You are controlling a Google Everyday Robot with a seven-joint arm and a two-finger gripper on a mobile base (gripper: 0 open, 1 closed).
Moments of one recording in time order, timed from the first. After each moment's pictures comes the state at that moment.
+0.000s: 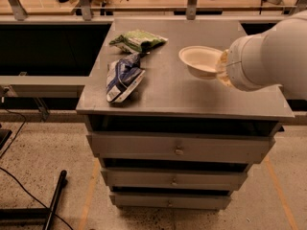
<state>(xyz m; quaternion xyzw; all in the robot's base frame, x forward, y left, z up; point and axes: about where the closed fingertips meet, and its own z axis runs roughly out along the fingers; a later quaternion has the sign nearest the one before) 0.533 -0.172 0.945 -0.68 0.60 -0.29 0.30</state>
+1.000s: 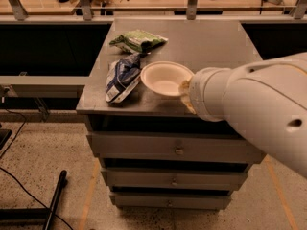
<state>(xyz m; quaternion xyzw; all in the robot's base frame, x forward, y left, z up) 0.506 -0.085 0.904 -0.74 0.50 -0.27 0.35</state>
